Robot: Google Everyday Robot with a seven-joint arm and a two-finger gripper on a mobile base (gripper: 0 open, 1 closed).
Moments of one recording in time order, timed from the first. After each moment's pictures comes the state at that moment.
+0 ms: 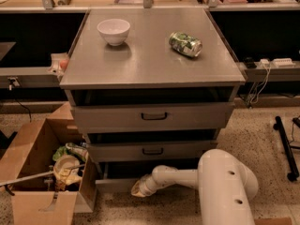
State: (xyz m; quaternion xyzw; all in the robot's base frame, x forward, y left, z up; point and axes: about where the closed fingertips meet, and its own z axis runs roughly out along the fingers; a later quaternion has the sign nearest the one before) arm 0.556 0.059 0.153 -0.65 0.69 0.21 0.24
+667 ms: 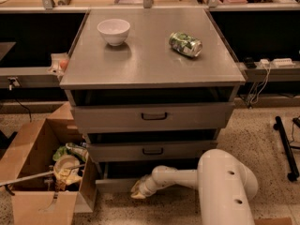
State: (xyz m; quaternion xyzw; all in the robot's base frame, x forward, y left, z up) arm 0.556 0.059 0.152 -0.65 0.69 0.21 0.24
